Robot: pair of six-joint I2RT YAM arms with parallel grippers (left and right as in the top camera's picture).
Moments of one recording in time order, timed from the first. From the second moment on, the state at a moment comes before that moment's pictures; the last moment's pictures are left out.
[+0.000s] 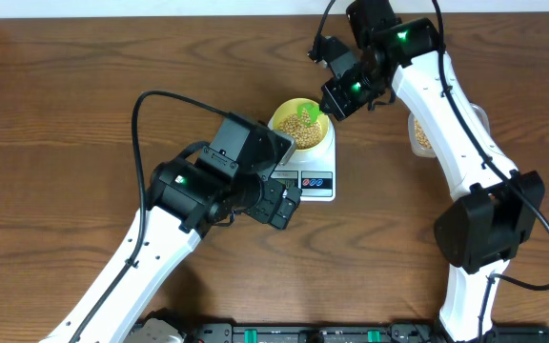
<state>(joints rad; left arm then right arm) -0.56 1.29 1.25 -1.07 0.21 -0.06 0.36 2.07 2.05 -1.25 -0.38 -0.24</state>
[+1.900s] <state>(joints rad) -0.56 1.29 1.25 -1.07 0.21 -0.06 0.42 2.06 2.05 -1.28 -0.31 -0.26</state>
